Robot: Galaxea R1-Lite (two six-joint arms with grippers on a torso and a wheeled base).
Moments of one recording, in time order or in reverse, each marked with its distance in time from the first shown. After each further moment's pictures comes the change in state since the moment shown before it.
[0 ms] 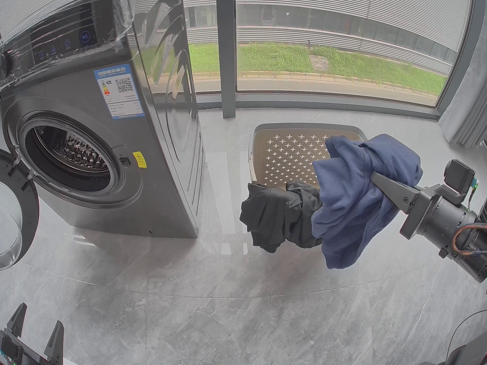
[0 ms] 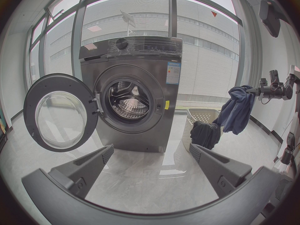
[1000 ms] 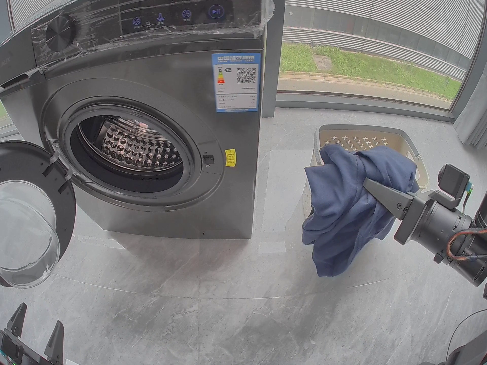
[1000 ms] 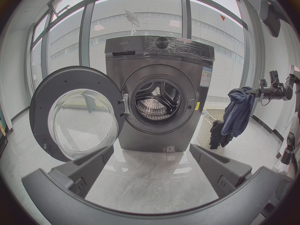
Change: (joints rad) left arm 0.000 0.000 0.000 0.000 0.000 0.000; right arm 0.026 0.019 0.003 -0.001 0.002 0.058
